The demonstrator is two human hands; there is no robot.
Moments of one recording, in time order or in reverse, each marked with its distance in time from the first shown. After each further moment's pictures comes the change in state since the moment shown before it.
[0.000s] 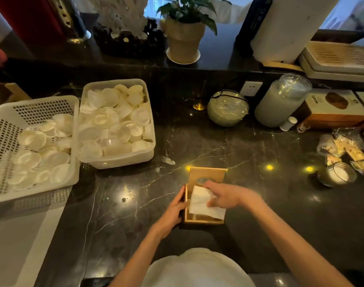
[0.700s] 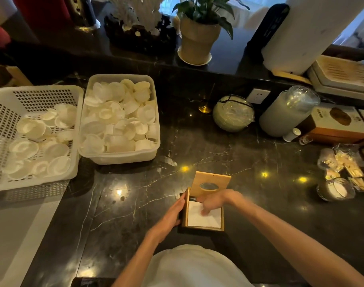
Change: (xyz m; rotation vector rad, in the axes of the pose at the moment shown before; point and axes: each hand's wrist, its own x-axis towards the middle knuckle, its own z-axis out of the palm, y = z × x) left_hand -0.007 -0.001 -0.010 0.057 -0.014 0.035; right_hand 0.061 -0.021 0.009 -0.266 -0.372 0.098
